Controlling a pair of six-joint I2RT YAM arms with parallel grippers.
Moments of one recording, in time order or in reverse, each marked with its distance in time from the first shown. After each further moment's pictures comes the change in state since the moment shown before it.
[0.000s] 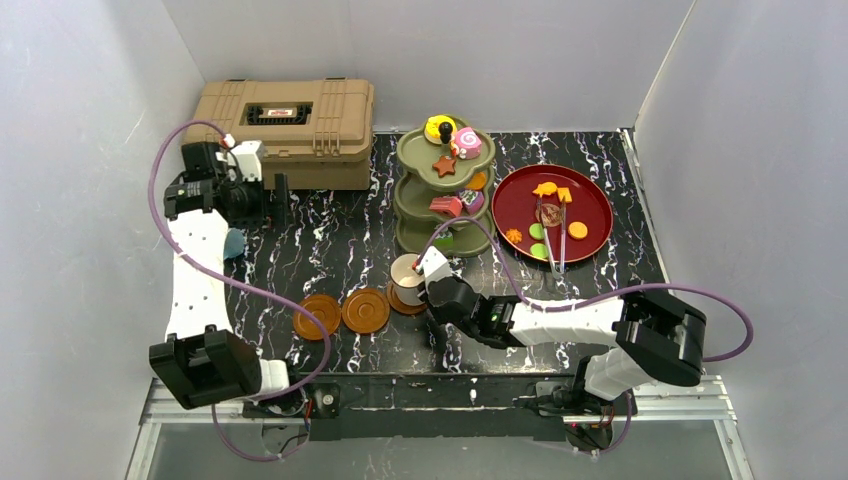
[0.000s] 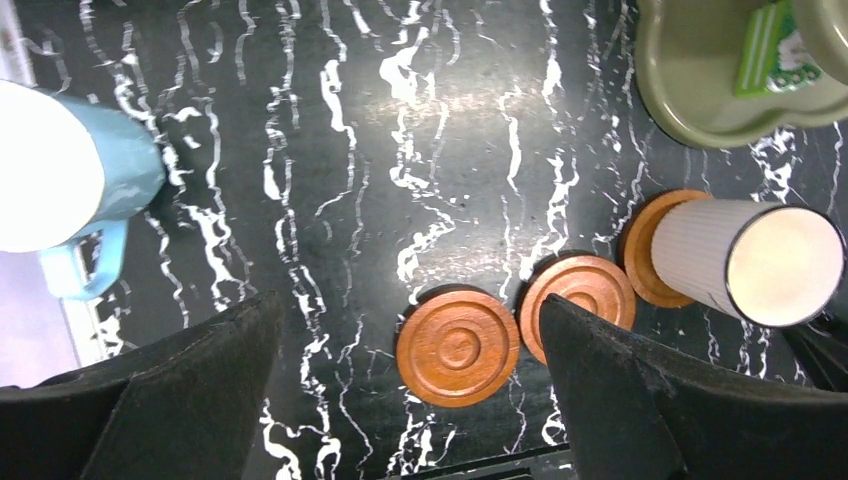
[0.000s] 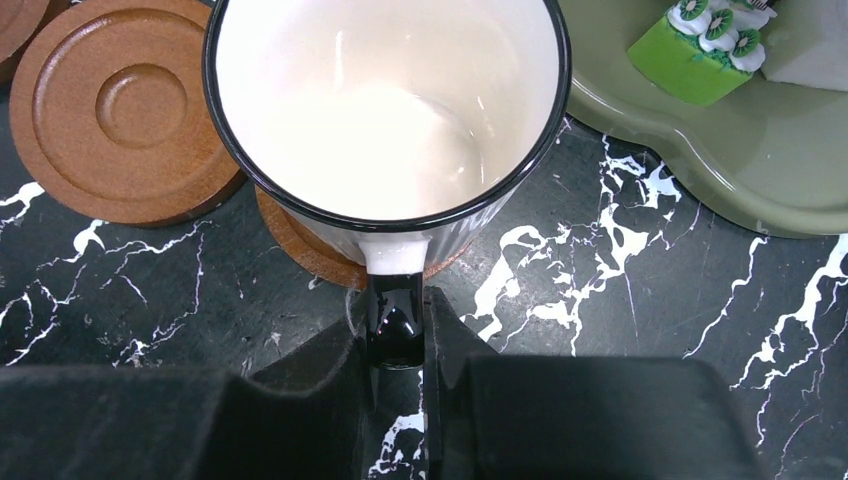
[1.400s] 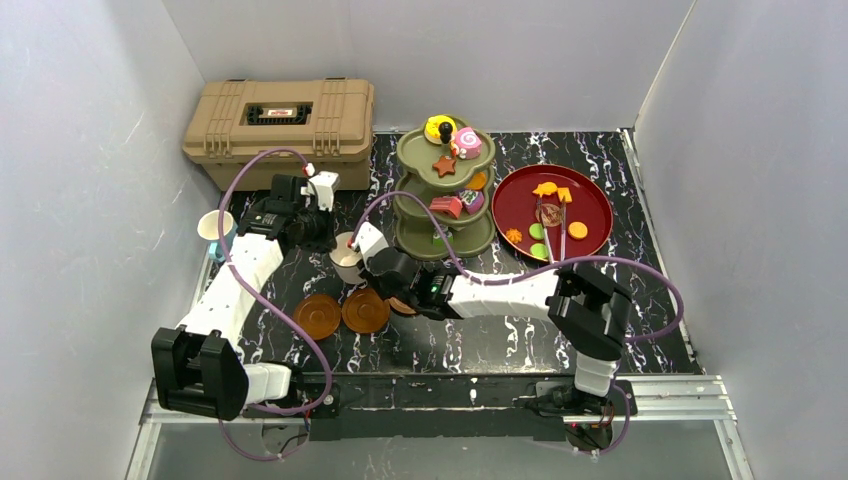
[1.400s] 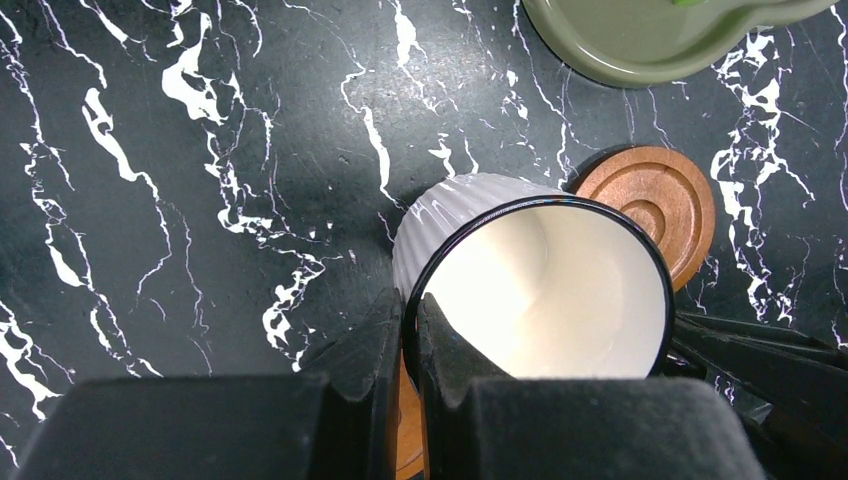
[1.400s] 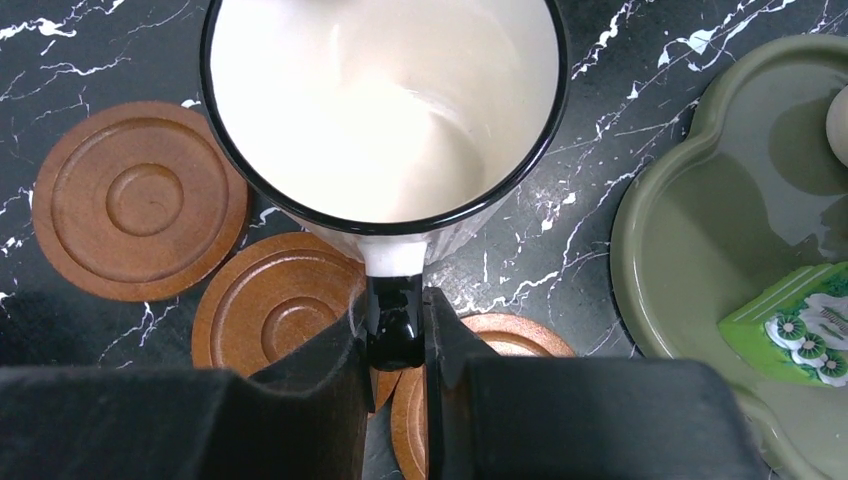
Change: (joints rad) left arm -0.381 -0.057 -0.359 0.330 -0.116 -0.140; right arm -0.001 0.359 0.499 -0.039 -0.093 -0.114
